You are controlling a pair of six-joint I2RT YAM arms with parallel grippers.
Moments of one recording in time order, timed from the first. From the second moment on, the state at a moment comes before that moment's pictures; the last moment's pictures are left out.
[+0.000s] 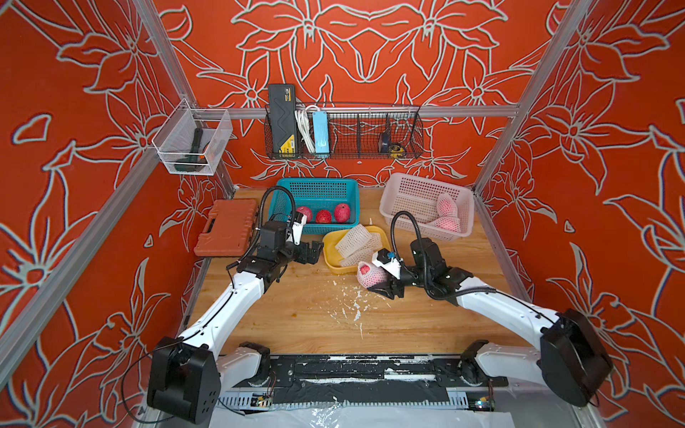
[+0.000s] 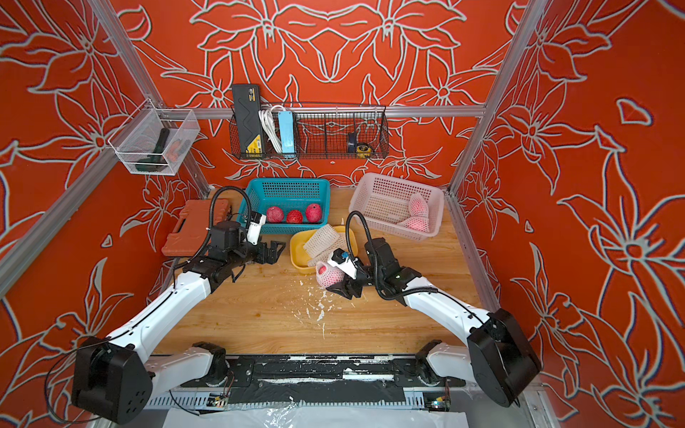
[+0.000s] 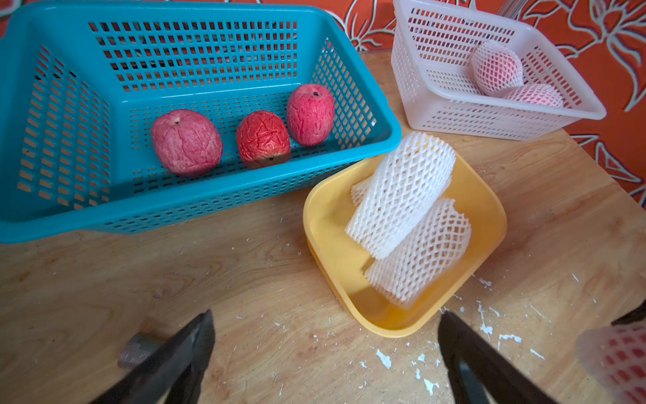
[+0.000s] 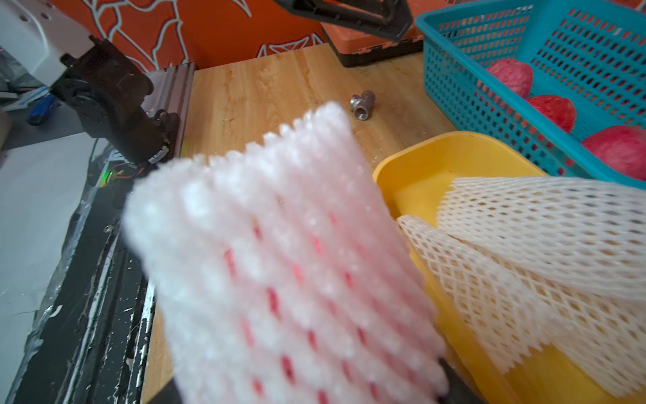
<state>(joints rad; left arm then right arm) -0.20 1.15 0.80 -0.24 0.25 -0.06 0.62 1.27 0.68 -0.06 -0.72 -0.38</state>
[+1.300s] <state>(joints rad) -0.32 1.26 0.74 -0.24 0.37 -0.01 0.56 1.79 0.50 0.70 -0.77 -0.24</state>
